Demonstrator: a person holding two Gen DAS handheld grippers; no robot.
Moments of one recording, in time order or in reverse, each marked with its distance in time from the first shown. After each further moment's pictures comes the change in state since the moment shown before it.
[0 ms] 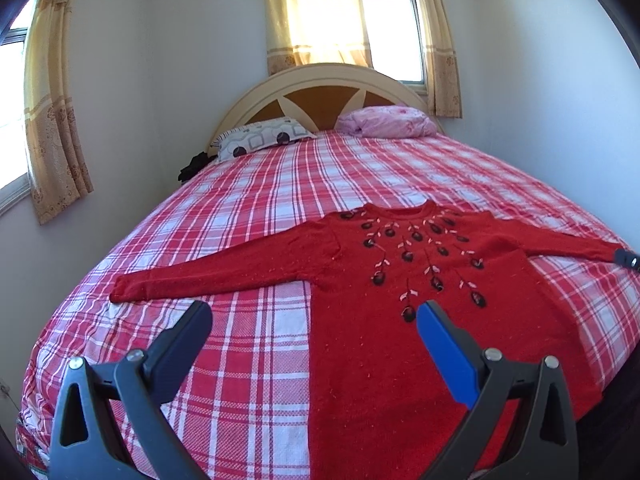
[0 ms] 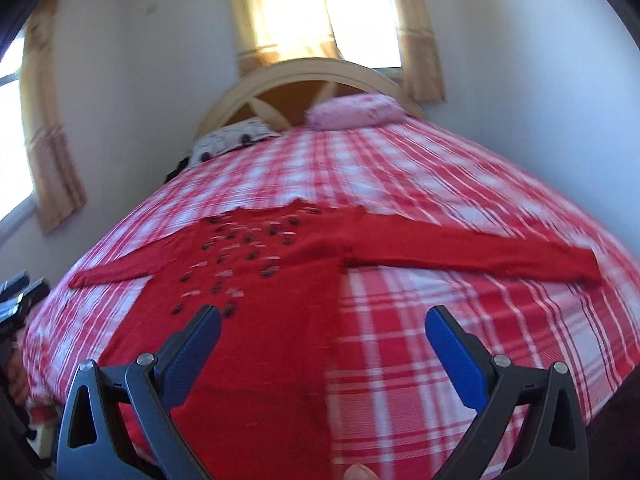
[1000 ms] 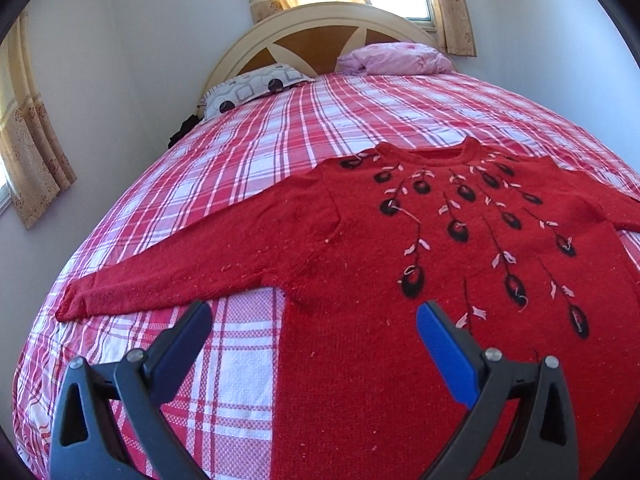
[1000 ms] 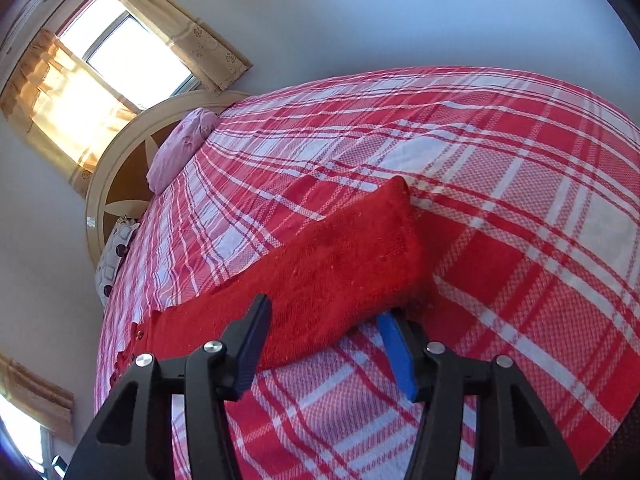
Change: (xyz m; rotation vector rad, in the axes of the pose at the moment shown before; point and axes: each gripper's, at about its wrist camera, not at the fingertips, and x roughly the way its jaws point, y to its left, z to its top) left arm 0.160 -0.025 0.005 0.062 0.189 0.057; right arm 0.081 -0.279 0.039 0.629 0.075 -0.132
